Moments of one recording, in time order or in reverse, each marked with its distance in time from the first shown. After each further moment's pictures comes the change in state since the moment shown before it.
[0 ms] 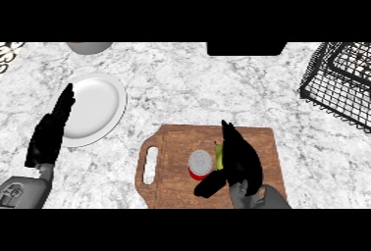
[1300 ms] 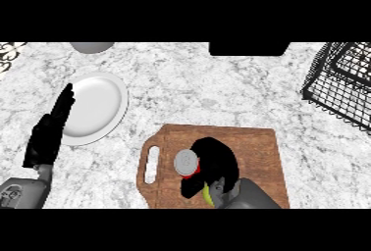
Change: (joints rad) left arm 0.011 -0.021 0.032 -0.023 -0.028 -0.037 0.009; right arm -0.117 -0.002 0.122 0.150 -0.165 -0.017 -0.018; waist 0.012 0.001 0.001
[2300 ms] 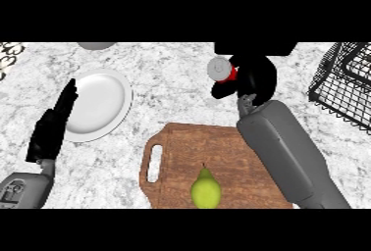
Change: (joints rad) left arm -0.035 -0.017 0.010 0.014 -0.017 -0.021 0.002; right arm -0.404 -0.088 -0.389 0.294 0.343 -0.238 -0.147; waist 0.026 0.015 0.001
